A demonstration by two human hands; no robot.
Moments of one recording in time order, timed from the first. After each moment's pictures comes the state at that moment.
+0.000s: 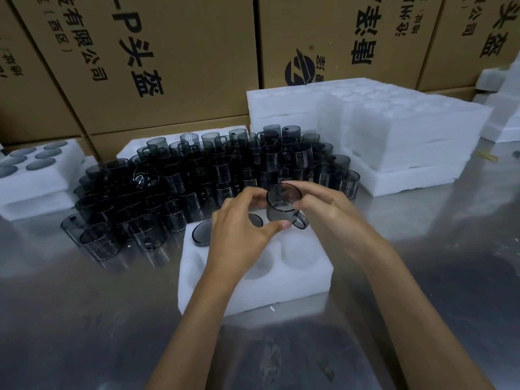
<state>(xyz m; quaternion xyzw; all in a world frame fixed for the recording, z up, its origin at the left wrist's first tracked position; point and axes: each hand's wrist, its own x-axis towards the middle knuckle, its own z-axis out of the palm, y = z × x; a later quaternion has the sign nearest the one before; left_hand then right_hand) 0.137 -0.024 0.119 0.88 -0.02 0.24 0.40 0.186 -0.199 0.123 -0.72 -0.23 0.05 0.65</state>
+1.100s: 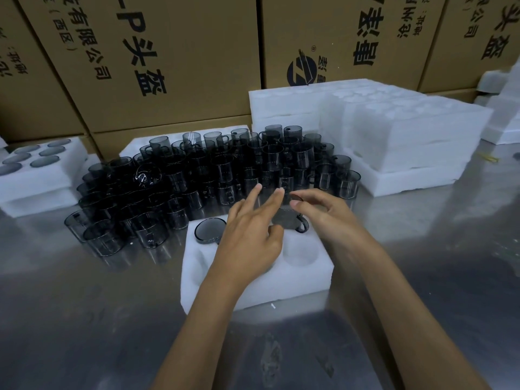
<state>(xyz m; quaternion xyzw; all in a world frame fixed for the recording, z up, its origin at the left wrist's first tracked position) 0.126 -0.029 0.114 0.93 -0.12 0.21 0.27 0.201 -0.194 0.092 -0.75 -0.14 0.00 0.65</state>
